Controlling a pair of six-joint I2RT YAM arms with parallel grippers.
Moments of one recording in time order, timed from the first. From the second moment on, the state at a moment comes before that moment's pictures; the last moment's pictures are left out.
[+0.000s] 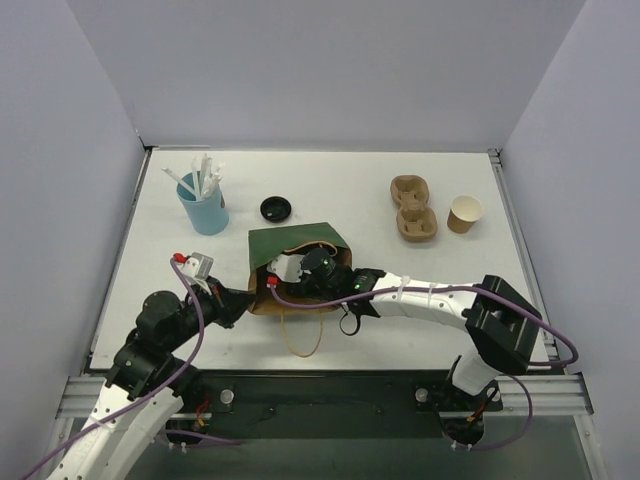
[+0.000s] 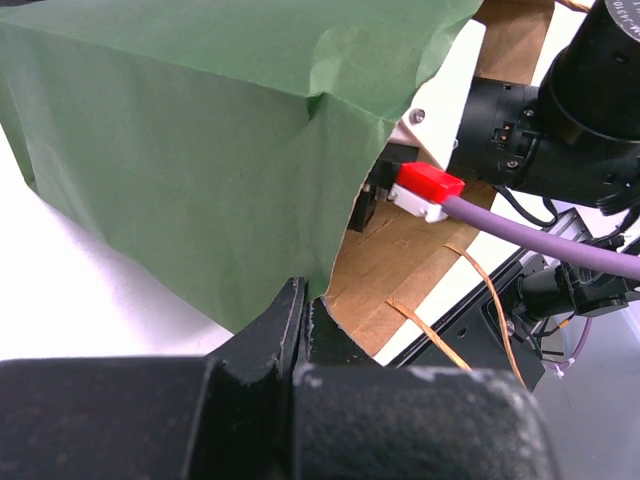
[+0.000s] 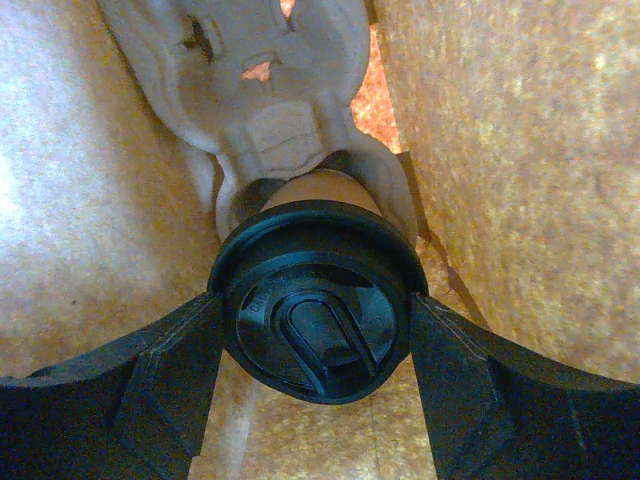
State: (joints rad) left arm -0.48 0.27 0.45 -0.39 0.26 -0.53; right arm 1.04 1.58 0.94 0.02 0.39 -0.71
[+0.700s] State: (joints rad) left arm -0.50 0.28 0.45 -0.40 0.24 -0.53; right arm 1.02 1.63 0.94 0.08 0.41 -0.67
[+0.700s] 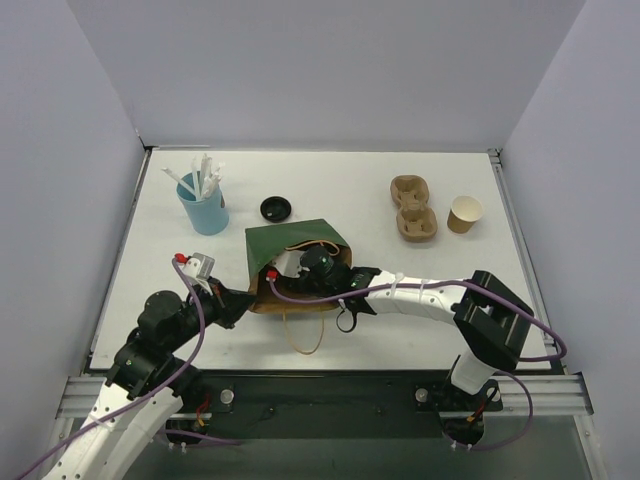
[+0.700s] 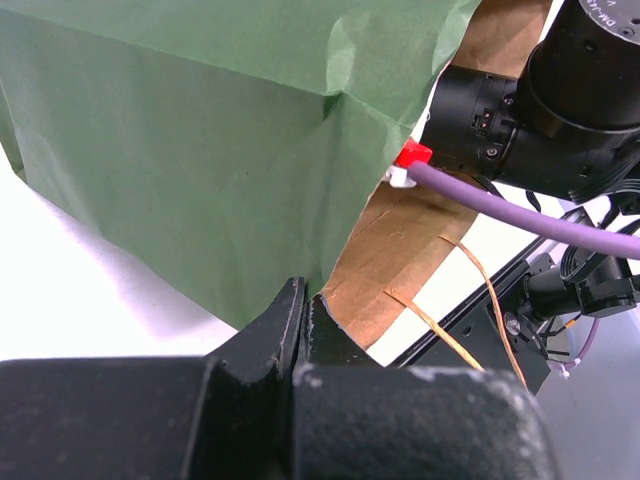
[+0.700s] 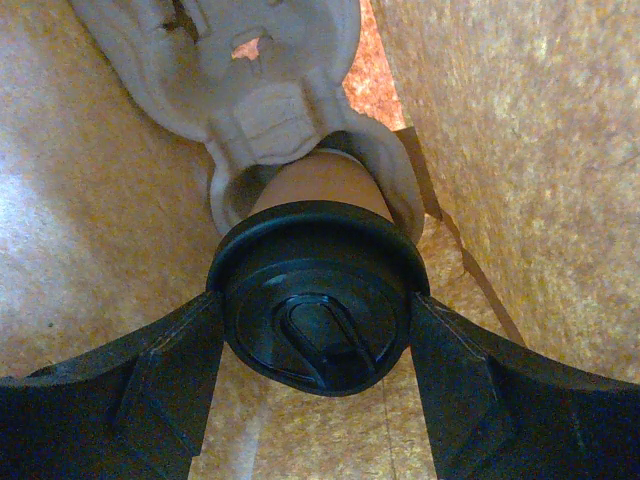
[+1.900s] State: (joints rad) left arm -0.51 0.36 0.58 -0.50 0.20 -0.54; right arm 1.01 1.53 1.04 -0.28 0.31 -0.55
